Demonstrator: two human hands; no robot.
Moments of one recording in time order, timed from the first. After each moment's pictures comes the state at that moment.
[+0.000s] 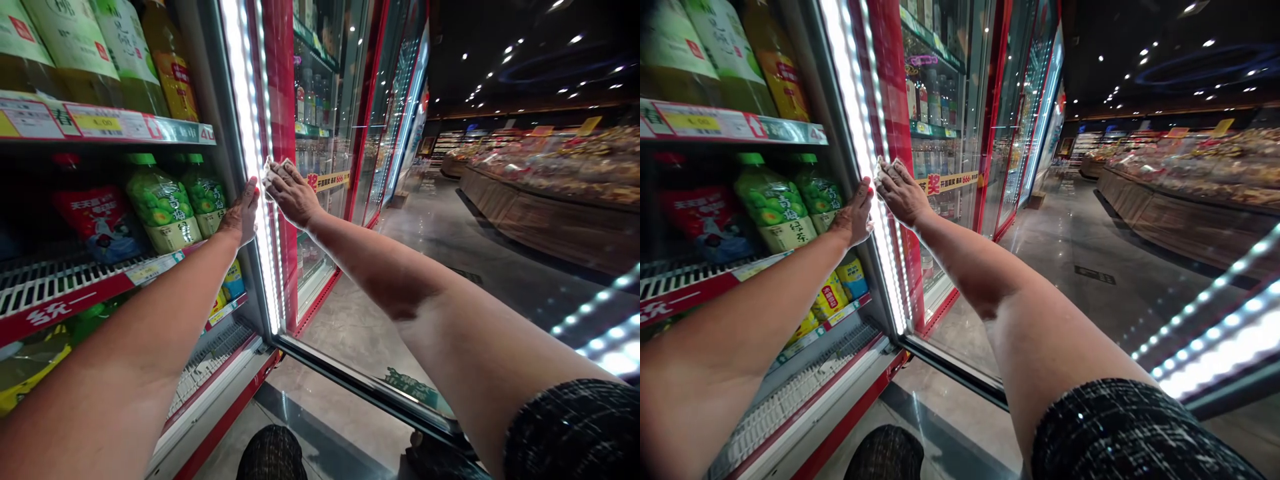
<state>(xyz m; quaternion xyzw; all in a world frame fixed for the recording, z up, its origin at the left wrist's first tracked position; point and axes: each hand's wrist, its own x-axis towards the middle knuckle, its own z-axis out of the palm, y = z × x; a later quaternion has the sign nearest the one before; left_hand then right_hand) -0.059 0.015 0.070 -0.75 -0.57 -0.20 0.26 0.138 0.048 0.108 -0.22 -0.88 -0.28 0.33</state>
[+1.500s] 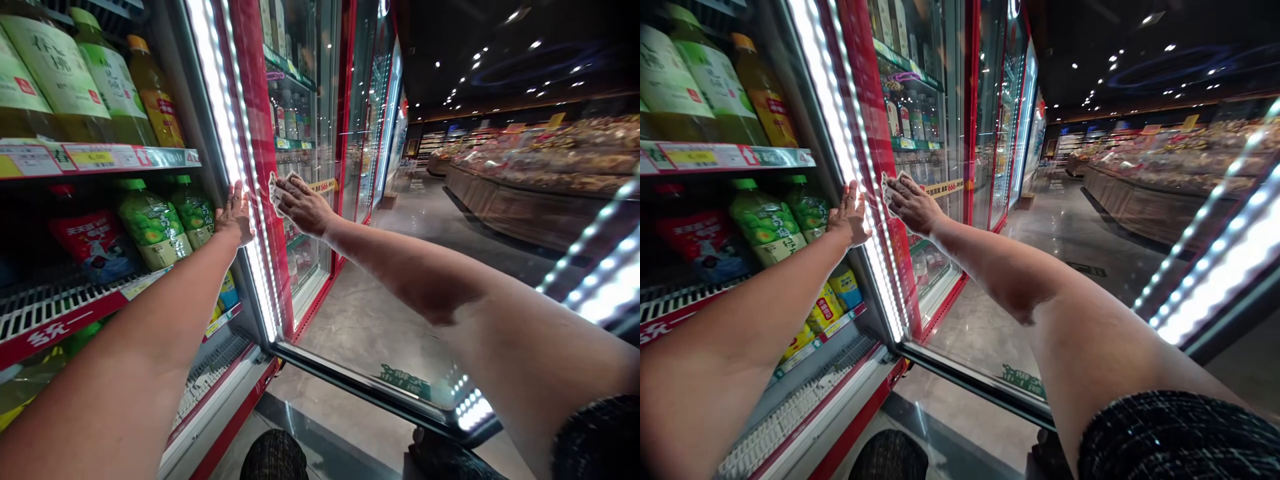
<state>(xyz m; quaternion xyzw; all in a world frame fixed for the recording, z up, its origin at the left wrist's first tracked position) -0.010 -0.002 0.111 -0.67 -0.70 -0.10 0.24 0.216 0.023 0.125 -0.20 -0.89 -0.29 0.28</state>
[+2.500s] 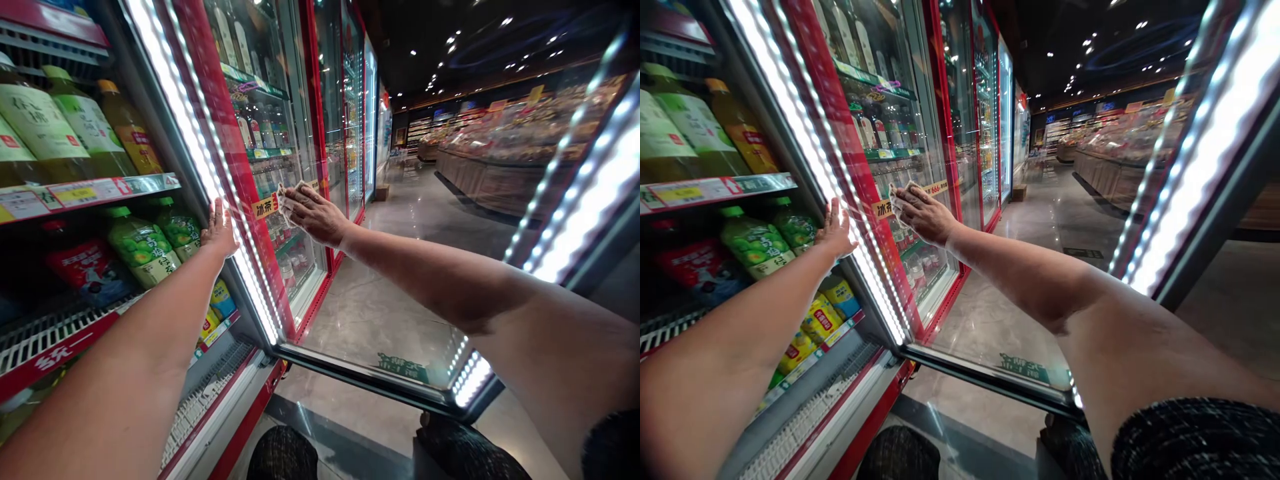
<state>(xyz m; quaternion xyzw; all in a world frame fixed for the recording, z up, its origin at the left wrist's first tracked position) -0.001 -0.003 0.114 -0.64 -0.74 -0.05 0.22 0.304 -0.017 0.116 -0.22 -0.88 -0.28 0.31</state>
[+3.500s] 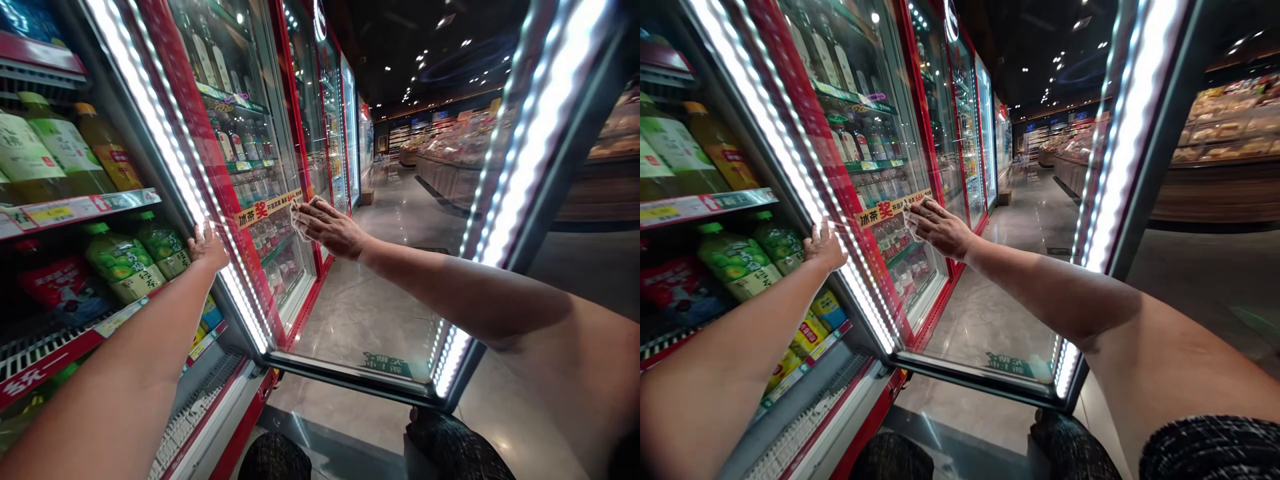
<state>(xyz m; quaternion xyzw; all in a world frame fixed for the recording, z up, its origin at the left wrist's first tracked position) 0.027 -0.013 0.103 -0.62 -0.75 -0.11 0.21 0.388 -0.056 0.100 -0.23 -0.86 -0.35 0.29</state>
